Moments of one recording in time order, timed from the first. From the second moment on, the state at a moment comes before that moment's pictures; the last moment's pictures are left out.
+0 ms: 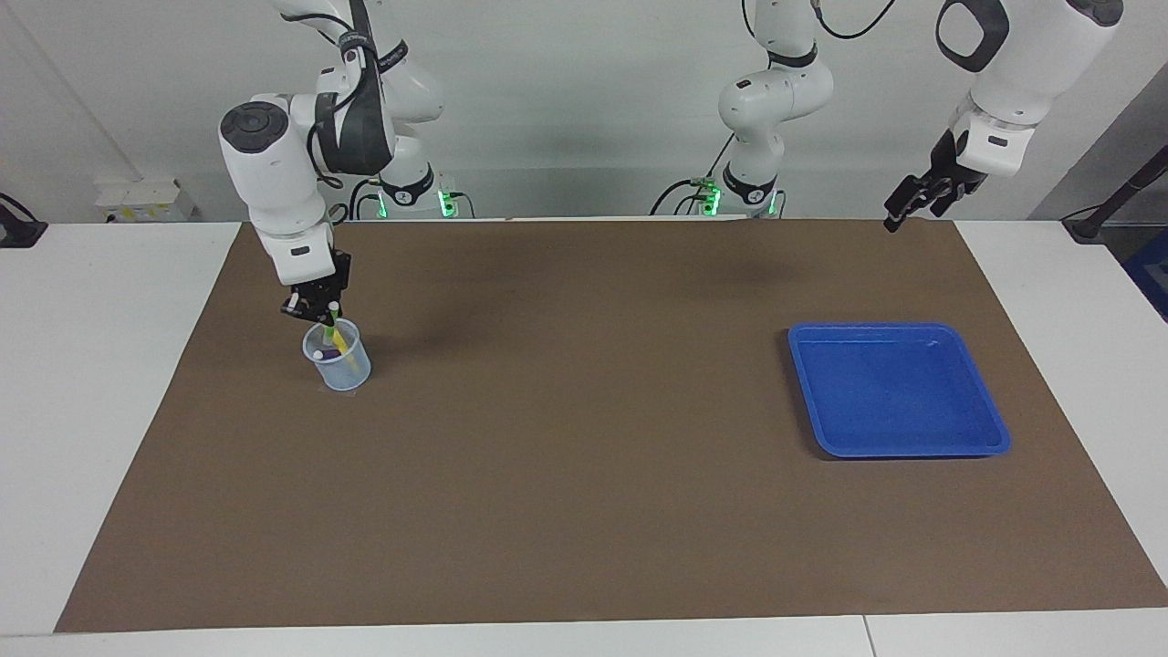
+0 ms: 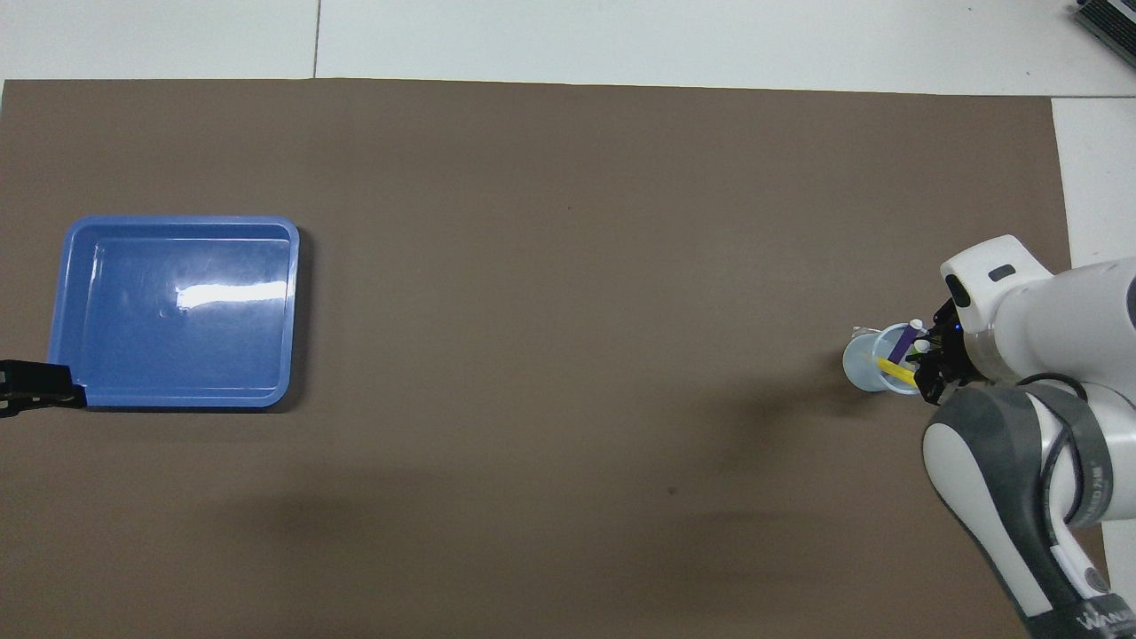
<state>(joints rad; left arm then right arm) 0.30 -0.30 -0.16 -2.02 -0.06 1.68 -0.12 -0.07 -0.12 0.08 -2.20 -0.11 2.10 -1.12</state>
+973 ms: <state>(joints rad) 0.03 -0.18 0.08 -1.86 0.01 1.68 -0.11 0.05 -0.15 0.11 -1.99 0.00 1.78 -0.59</state>
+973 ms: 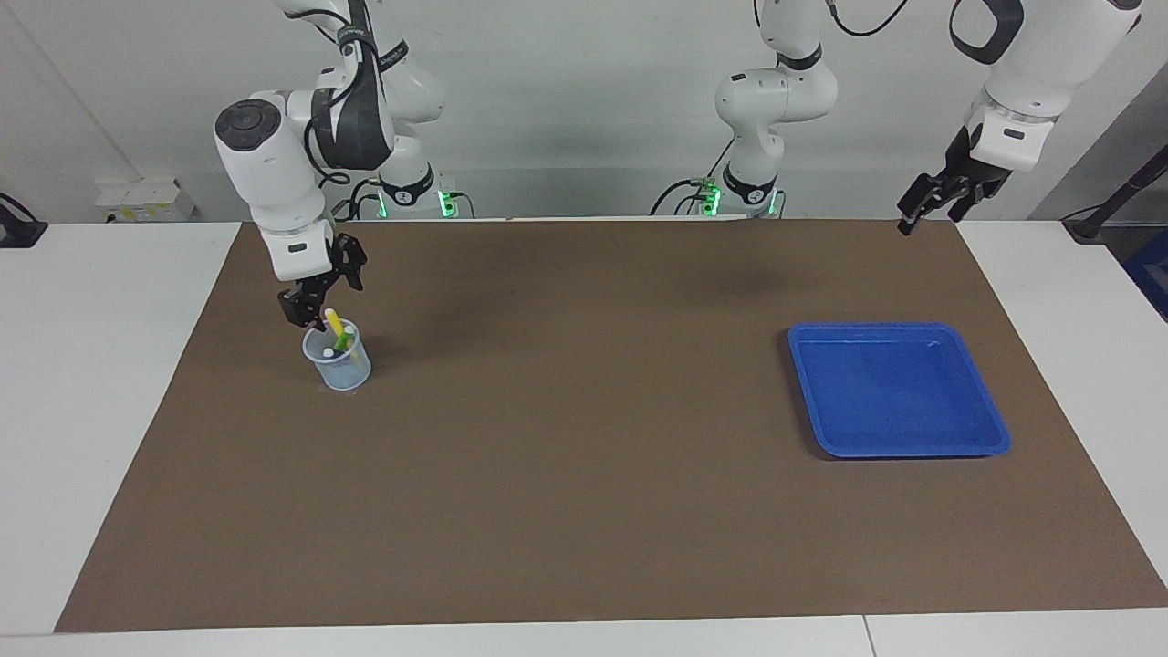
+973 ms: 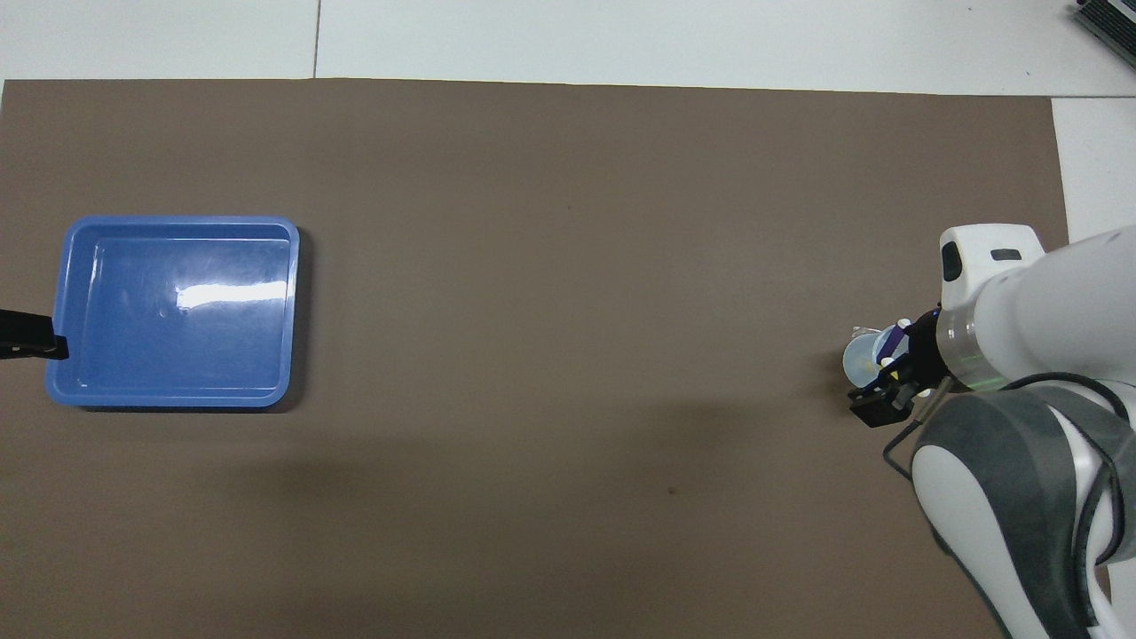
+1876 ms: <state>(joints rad) 0.02 -0.02 0.07 -1.55 0.01 1.53 -0.10 0.00 0.00 0.09 -1.72 0.01 1.63 -0.41</state>
